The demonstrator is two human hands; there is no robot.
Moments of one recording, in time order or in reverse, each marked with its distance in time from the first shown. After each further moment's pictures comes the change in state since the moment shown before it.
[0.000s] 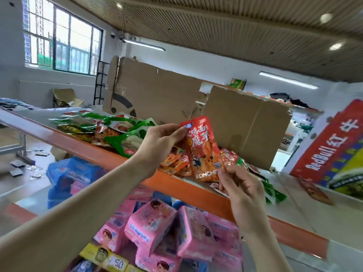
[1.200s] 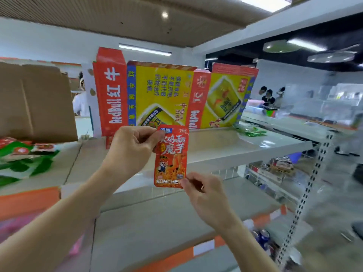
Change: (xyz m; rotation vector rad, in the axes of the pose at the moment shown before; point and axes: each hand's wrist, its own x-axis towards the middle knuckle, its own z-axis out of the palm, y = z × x) left_hand -0.130 -0.004 0.461 0.225 -0.472 0.255; right_hand -0.189 0.031 -0.407 -0.516 0.344 0.228
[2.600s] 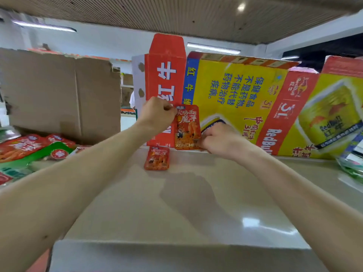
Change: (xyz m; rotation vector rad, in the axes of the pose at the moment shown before) left_hand 0.215 -0.128 -0.051 0.485 0.267 -0.189; right_hand 0.291 0.020 0.086 -0.407 -0.479 0.028
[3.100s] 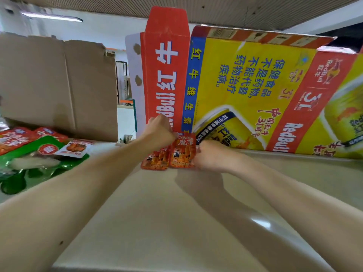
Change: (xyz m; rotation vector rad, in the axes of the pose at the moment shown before) left_hand 0.013 -0.064 0.055 0.318 -0.218 -0.078; right_hand 0.033 0.024 0.056 -0.143 -0.303 -0.022
